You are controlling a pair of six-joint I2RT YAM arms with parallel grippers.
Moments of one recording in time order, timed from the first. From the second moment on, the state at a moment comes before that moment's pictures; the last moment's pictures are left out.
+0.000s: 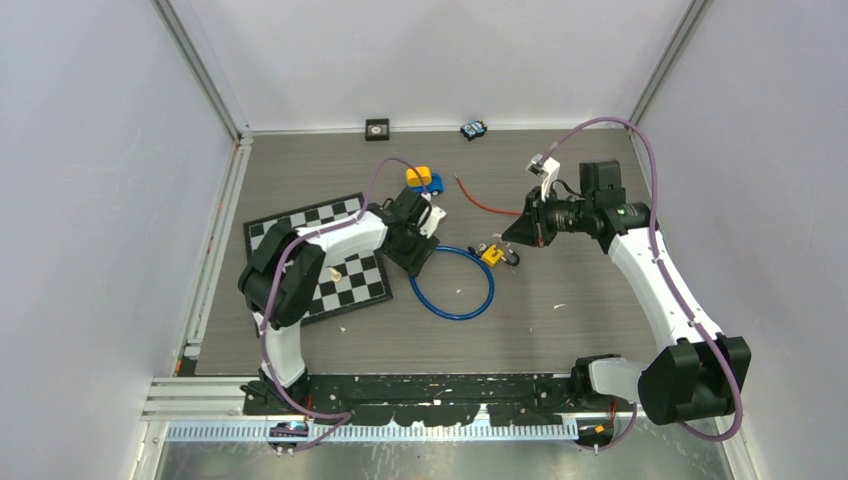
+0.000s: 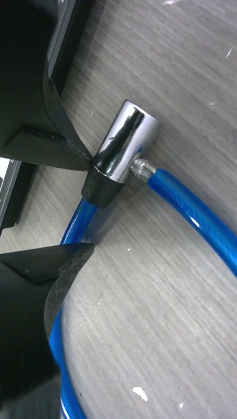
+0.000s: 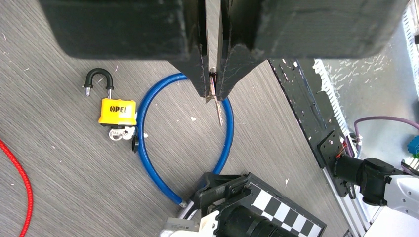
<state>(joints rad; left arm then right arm) -0.65 1.88 1.25 -0.54 0.09 0.04 0.12 1.22 1.08 -0.66 -0.89 -0.21</state>
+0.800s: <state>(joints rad) -0.65 1.88 1.27 -0.48 0.11 0.18 0.12 1.22 1.07 -0.65 -0.89 -0.21</state>
